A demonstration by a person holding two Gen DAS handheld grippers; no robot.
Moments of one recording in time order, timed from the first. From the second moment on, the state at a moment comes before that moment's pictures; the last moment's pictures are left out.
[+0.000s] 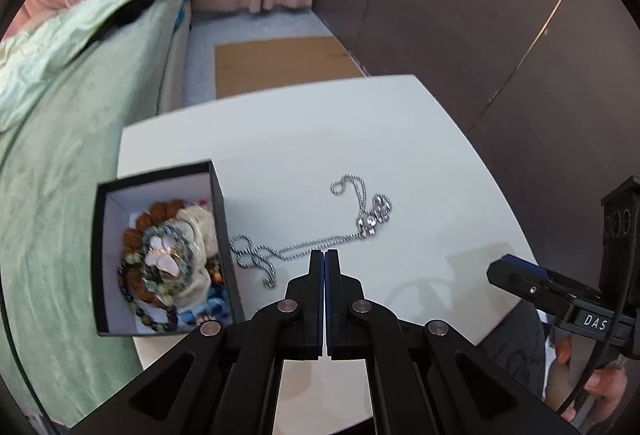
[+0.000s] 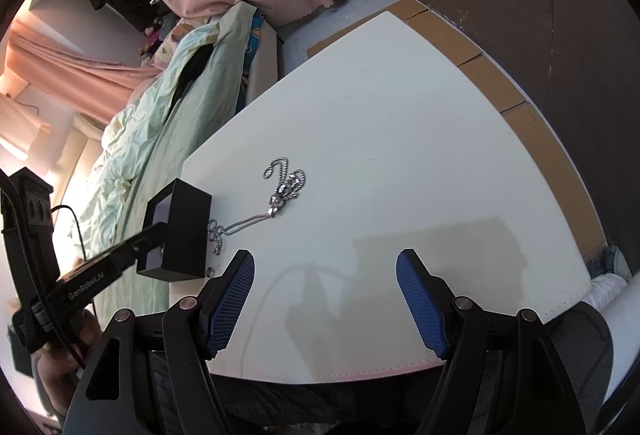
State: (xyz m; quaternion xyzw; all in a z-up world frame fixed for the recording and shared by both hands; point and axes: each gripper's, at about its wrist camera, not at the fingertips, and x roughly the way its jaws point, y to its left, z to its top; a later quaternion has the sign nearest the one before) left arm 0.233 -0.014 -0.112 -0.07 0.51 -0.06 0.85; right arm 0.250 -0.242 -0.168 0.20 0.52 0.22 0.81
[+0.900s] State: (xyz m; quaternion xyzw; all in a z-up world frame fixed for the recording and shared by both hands) left arm 0.204 0.006 -0.157 -0.14 0.54 0.00 0.83; right arm 0.241 -0.269 -0.181 0.23 0.52 0.22 0.80
